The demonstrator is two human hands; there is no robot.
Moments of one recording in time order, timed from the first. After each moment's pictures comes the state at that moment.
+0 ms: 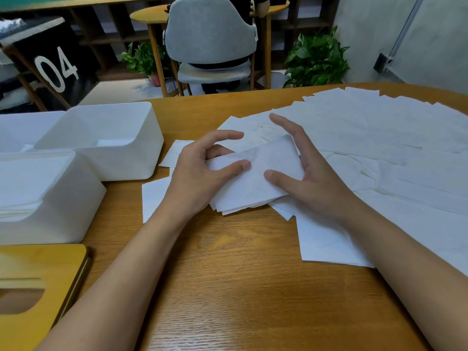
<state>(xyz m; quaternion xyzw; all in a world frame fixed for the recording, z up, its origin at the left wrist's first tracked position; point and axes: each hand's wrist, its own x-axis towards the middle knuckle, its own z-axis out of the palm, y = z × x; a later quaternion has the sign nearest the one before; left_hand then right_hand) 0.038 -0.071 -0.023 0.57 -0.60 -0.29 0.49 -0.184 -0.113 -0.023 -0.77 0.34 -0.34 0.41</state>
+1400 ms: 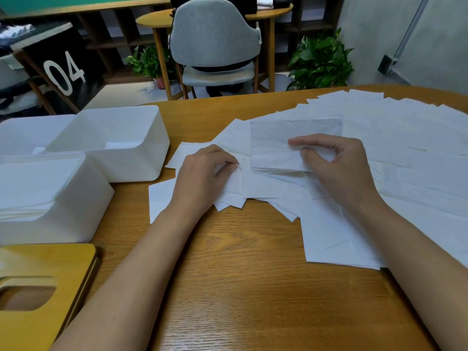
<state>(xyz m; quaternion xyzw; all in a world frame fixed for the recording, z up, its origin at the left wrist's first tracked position) 0.058 -0.097 -0.059 0.61 -0.70 -0.01 0.37 -0.199 -0.137 -0.034 -0.66 0.46 -0.48 0.34</state>
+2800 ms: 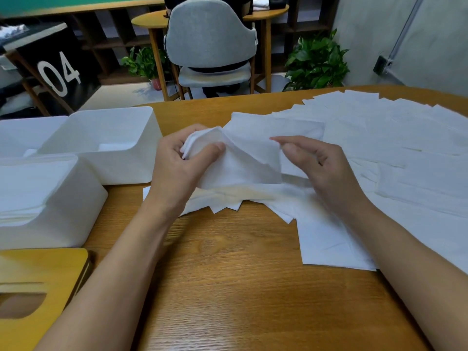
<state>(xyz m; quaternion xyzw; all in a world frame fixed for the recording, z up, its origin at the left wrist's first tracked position) 0.049 -0.065 -0.004 0.50 -0.56 -0.29 0.60 -0.189 -0.123 -0.025 -0.71 0.36 -0.44 0.42</state>
